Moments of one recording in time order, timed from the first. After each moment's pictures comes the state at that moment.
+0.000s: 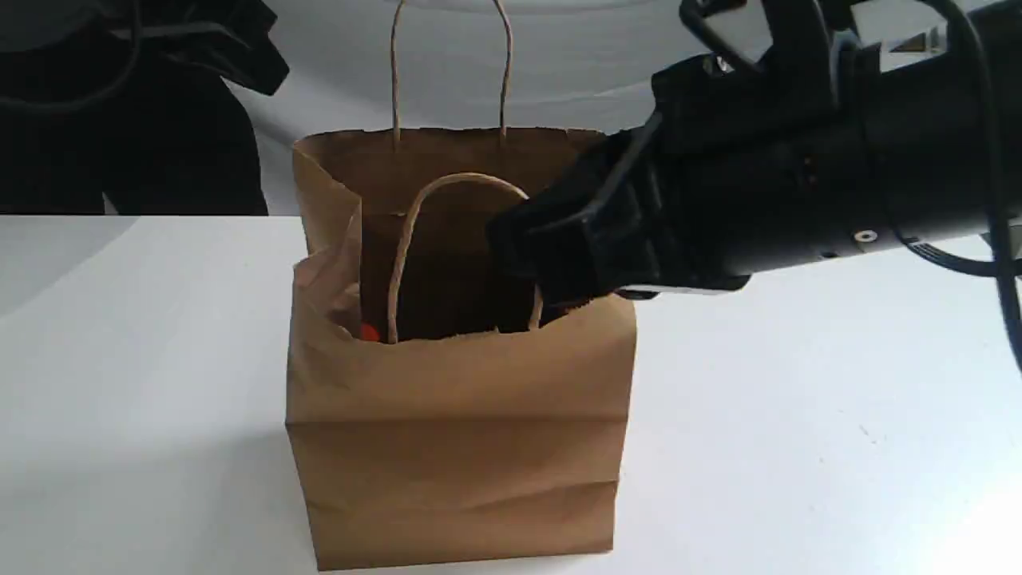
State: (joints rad) left arm -0.16 1.77 -1.87 -0.37 1.22 0.55; right arm 0.61 1.29 -1.13 0.68 0.66 -0.55
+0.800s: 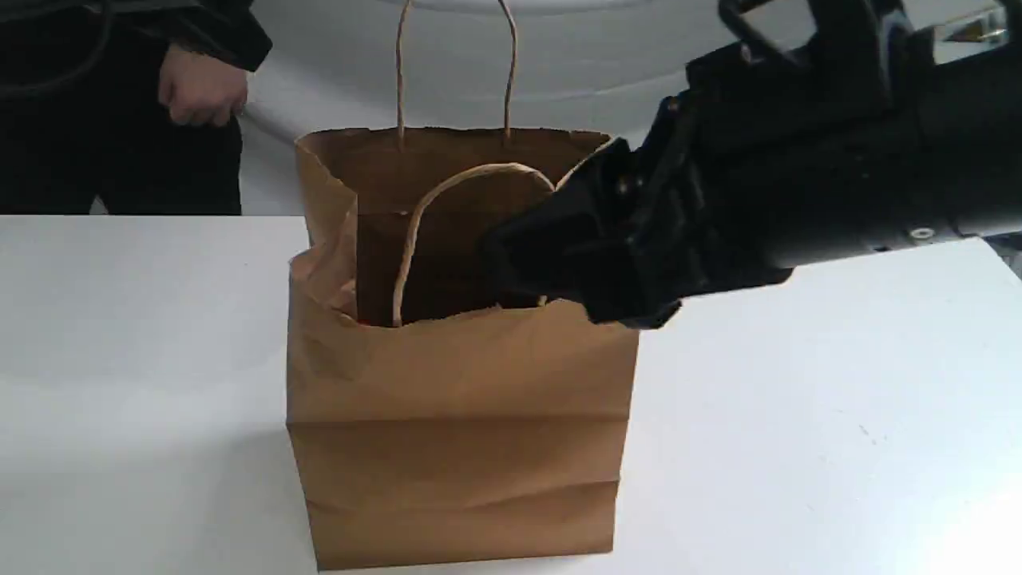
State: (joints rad) left arm -0.16 1.72 -1.86 -0.37 1.22 0.55; right arm 0.61 1.19 -1.13 0.53 0.68 -0.50
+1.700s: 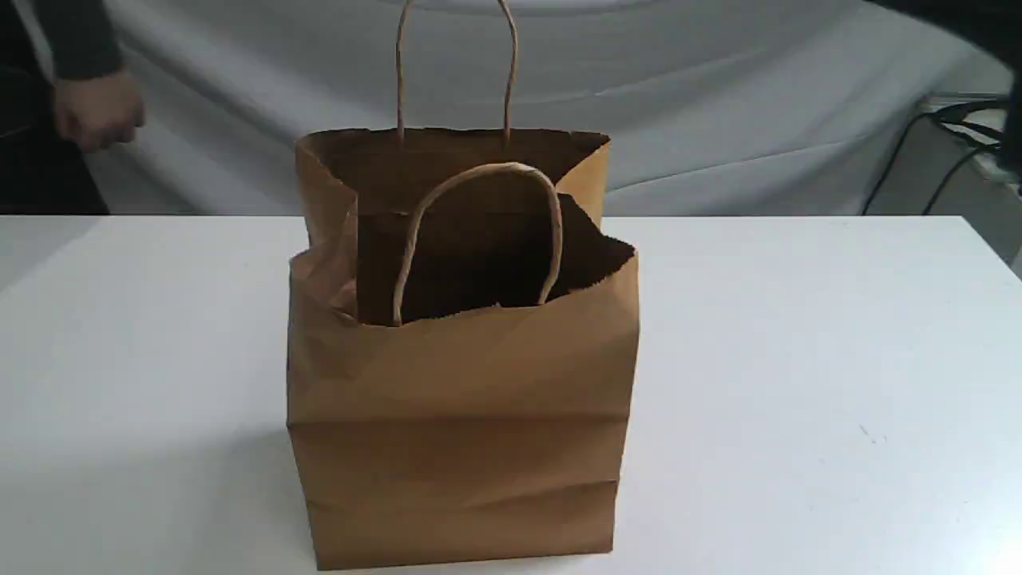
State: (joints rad) left arm -0.16 0.80 -0.82 -0.50 0.49 0.54; right arm 0.61 0.84 -0.91 0.16 0.29 -0.31
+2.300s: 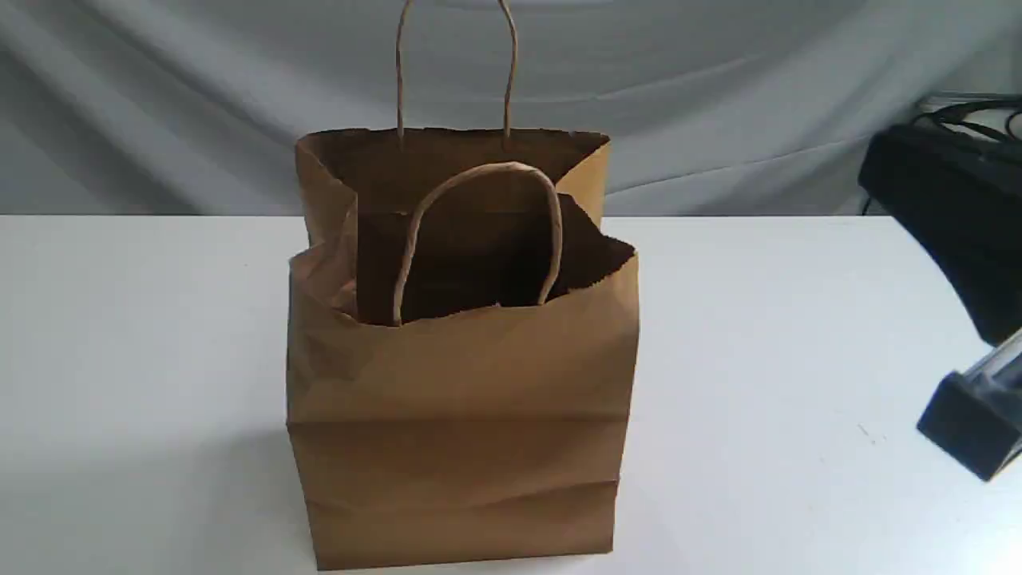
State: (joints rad) left arm -0.16 0.50 -0.43 -0.55 0.18 0.53; right arm 0.61 0.74 -0.47 0.20 -0.19 -0.27
